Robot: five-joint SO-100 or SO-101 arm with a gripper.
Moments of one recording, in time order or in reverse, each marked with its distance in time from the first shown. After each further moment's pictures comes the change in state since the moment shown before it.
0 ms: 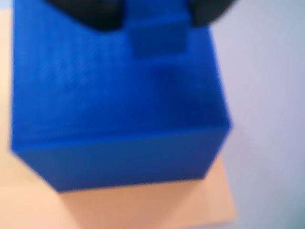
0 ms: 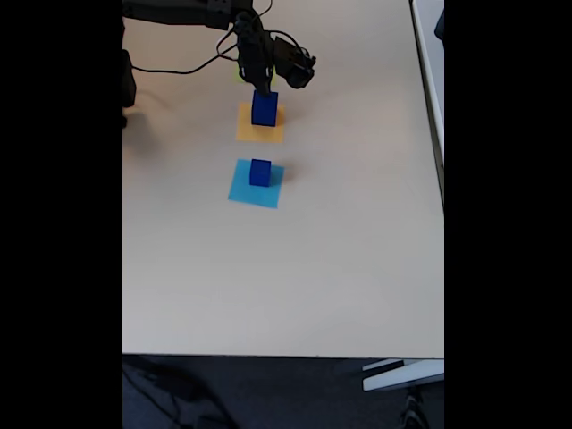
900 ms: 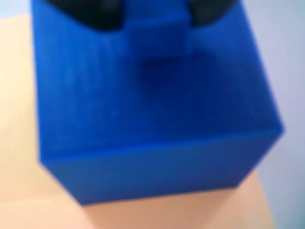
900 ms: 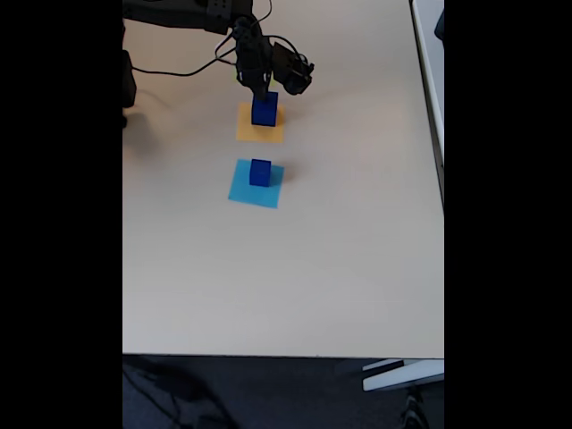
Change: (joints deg) arm 1.5 0.0 1.4 -0.3 0.2
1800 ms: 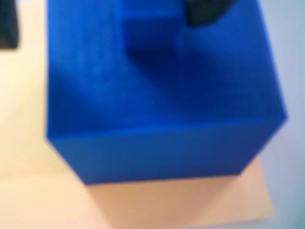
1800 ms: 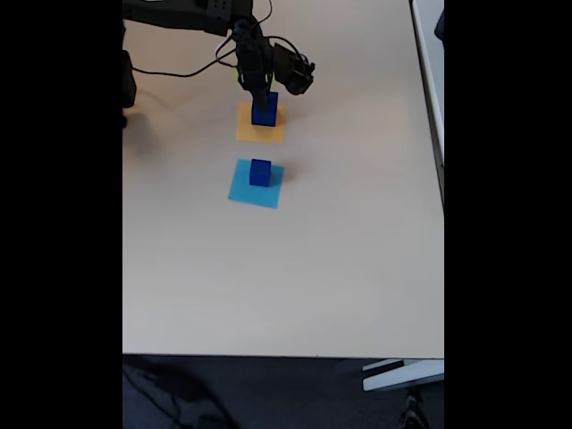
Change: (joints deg) arm 0.3 0.0 0.0 -1.2 -4.3
